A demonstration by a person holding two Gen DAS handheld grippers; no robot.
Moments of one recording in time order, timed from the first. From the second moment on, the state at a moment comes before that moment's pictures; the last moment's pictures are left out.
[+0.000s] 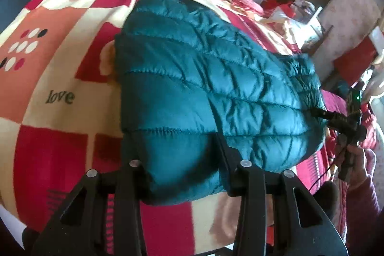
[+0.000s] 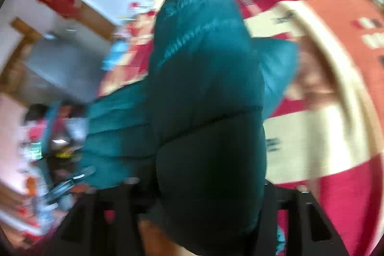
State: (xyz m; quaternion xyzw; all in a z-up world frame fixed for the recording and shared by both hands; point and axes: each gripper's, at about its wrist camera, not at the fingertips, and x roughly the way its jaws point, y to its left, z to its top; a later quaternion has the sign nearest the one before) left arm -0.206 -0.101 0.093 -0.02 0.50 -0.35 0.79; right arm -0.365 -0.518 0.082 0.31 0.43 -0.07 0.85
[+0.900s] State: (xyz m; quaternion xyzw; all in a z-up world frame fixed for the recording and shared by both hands) left arm -0.219 -0.104 0.129 0.04 0.43 -0.23 0.87; right arm -0.270 -0.339 0.106 0.06 0.41 -0.10 0.91
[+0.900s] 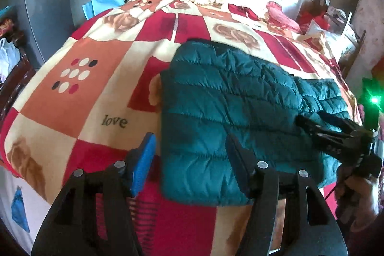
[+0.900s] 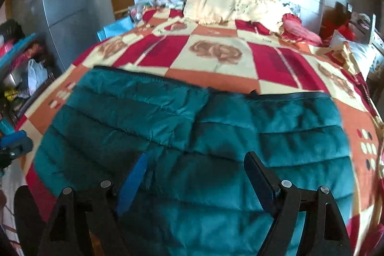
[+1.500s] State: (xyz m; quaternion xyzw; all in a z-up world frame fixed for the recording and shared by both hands) left arm -0.210 -0.127 0.105 0.08 0.42 -0.20 0.88; right arm -0.306 -0.374 0.118 0.10 0.36 -0.16 0.91
